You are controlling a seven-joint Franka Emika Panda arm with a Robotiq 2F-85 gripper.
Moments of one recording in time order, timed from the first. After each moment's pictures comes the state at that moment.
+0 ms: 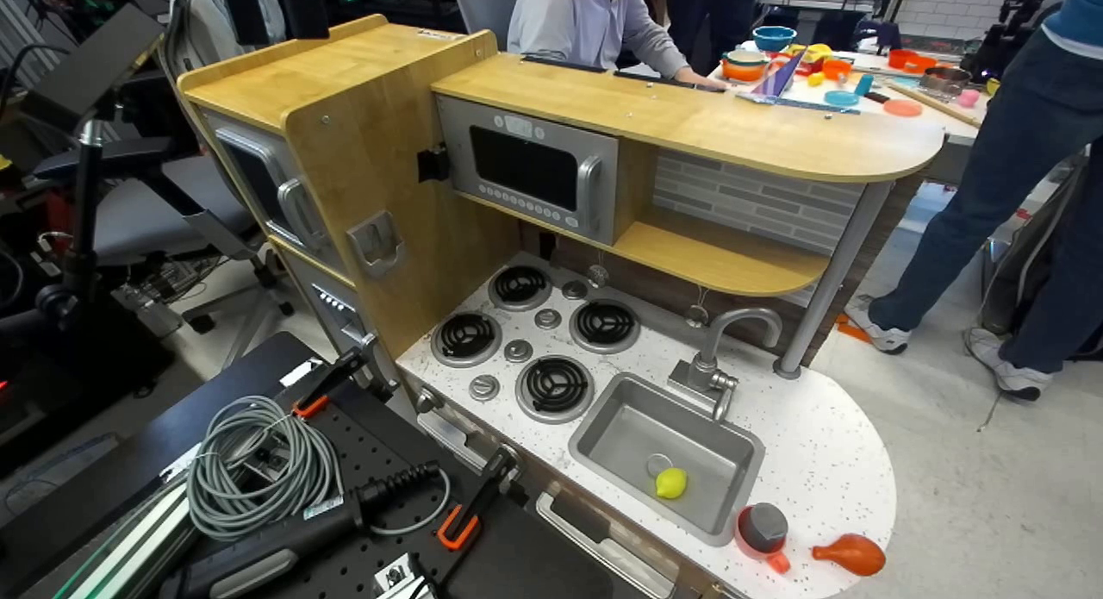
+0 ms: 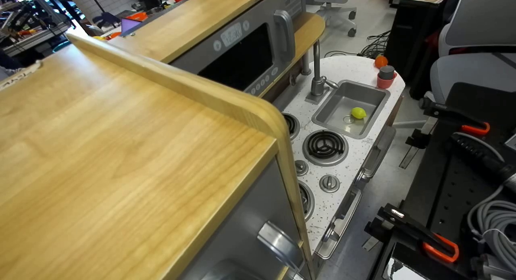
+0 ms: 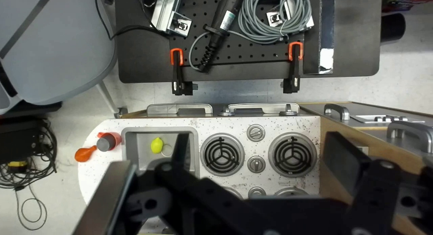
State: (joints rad) arm 0.02 -0.32 0.17 -2.10 -0.08 1.53 0.18
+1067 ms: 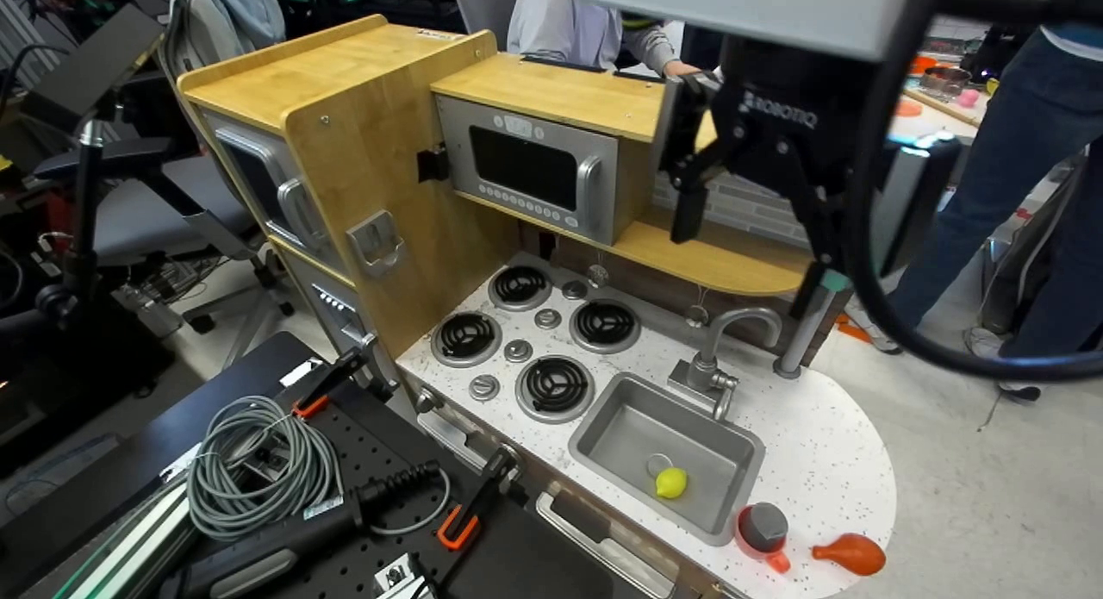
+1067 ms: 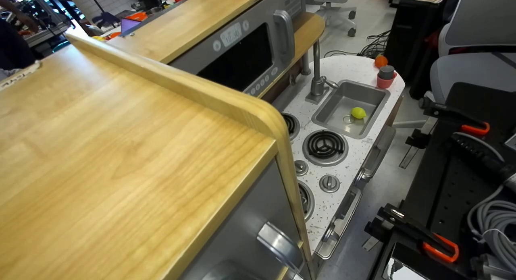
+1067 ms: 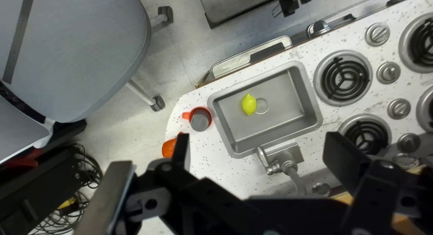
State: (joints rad) arm -0.24 0.06 -0.27 -2.00 -0.08 1.96 -0.12
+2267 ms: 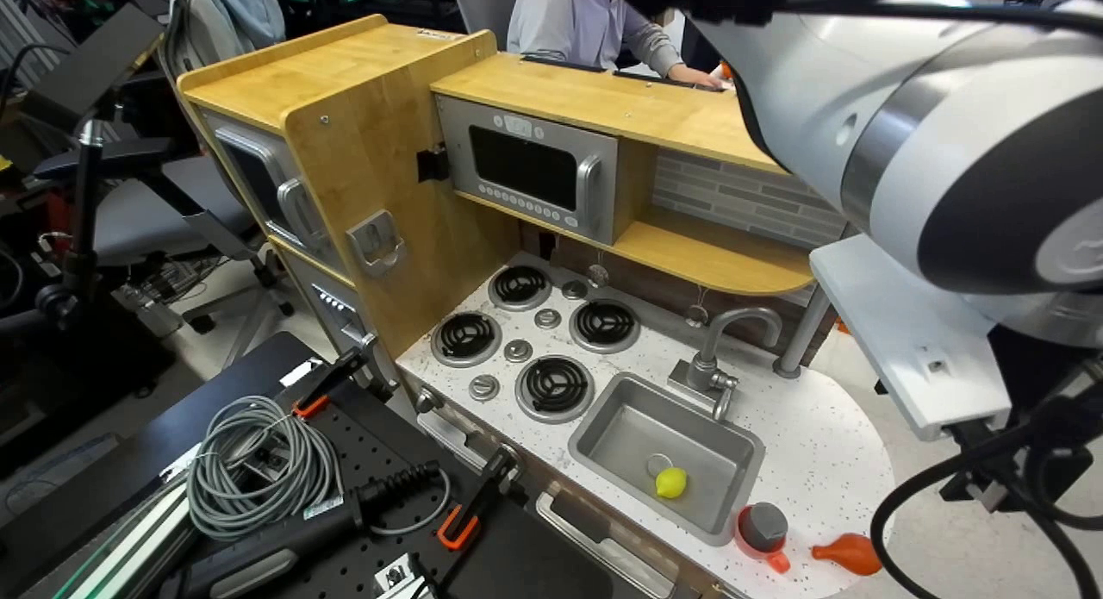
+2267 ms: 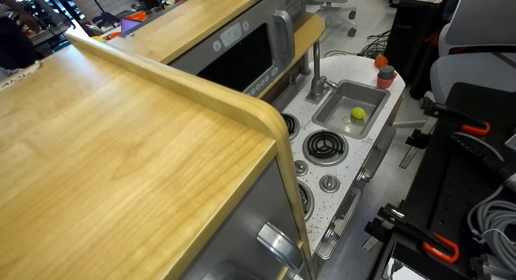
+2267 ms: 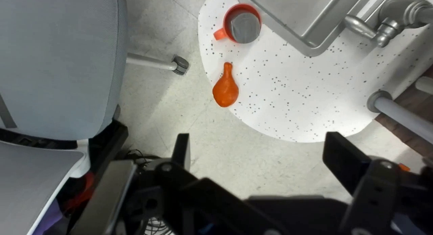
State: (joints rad) arm -0.40 0.61 -0.29 -1.70 0.15 2.36 0.16
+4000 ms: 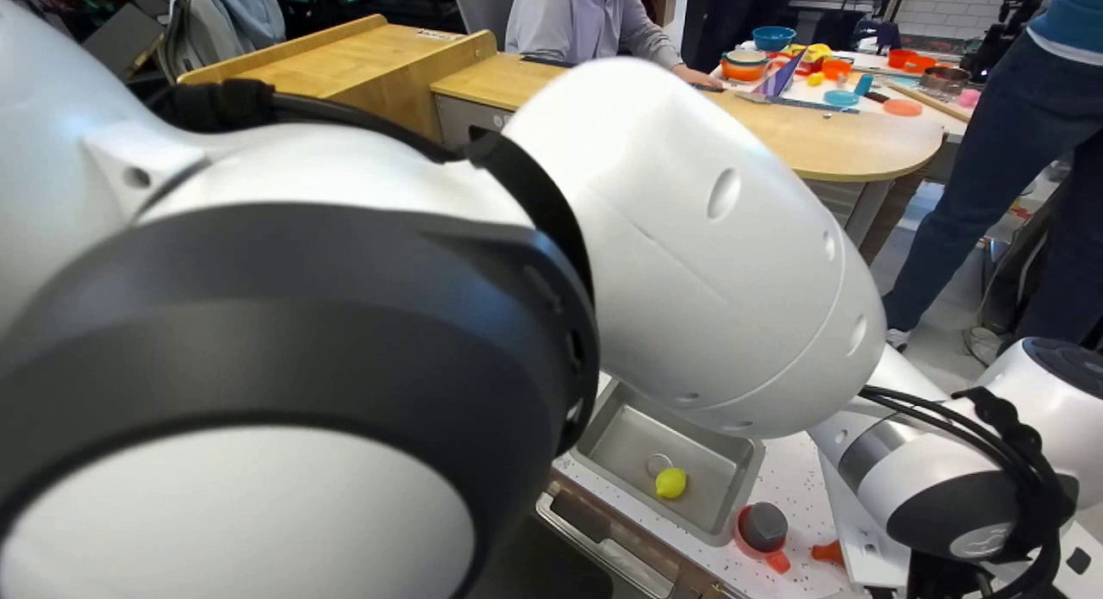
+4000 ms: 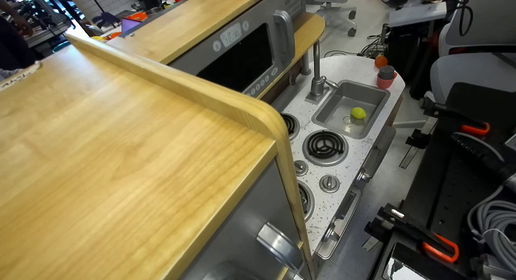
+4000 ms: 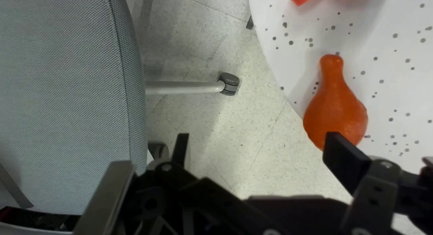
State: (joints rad) arm -0.53 1.27 -0.30 -1.14 0.16 2.34 0.41
